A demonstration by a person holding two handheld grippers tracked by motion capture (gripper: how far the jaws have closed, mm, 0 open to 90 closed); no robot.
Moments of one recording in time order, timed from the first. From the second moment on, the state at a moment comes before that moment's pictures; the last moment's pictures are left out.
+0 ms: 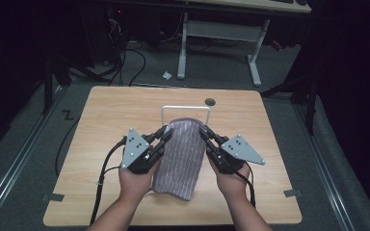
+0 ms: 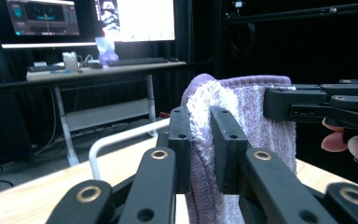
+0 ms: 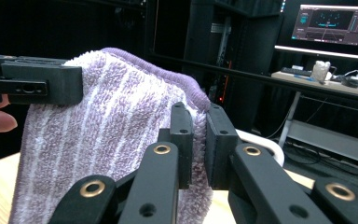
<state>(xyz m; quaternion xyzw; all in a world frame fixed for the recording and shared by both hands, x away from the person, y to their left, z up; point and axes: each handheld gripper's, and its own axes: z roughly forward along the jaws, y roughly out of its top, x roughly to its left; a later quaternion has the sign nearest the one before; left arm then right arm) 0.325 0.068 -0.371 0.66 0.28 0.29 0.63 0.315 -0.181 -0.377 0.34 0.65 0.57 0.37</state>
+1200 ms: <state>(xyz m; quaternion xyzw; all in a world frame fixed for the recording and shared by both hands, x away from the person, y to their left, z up) 0.400 0.061 -0.346 0.66 0.29 0.30 0.62 0.379 -0.187 -0.326 0.36 0.63 0.59 0.36</state>
